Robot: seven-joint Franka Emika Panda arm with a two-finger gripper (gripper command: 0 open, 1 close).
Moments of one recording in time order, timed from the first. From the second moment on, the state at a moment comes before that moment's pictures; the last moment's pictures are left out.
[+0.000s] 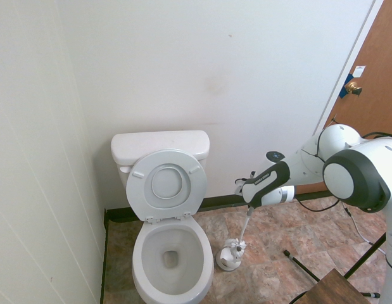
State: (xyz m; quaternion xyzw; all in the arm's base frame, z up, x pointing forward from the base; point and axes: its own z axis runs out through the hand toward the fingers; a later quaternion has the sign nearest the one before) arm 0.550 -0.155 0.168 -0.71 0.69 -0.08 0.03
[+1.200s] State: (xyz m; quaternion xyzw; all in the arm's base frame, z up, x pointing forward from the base) arm 0.630 -0.203 0.037 -0.70 0.71 -0.03 0.00
